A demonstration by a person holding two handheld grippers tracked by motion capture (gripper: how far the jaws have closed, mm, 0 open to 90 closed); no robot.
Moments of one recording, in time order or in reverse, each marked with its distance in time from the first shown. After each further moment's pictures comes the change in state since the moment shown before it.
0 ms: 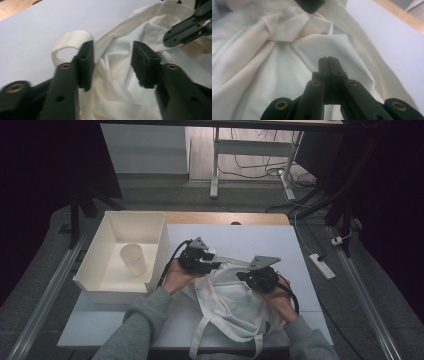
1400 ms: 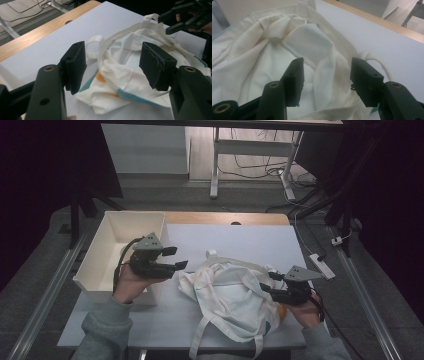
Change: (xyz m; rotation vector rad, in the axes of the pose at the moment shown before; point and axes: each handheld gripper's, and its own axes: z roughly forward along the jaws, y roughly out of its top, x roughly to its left) left arm -0.012 -0.019 -0.145 -0.106 0.092 0.008; right arm -0.011 -0.053 -0.064 -0.151 -0.089 0.135
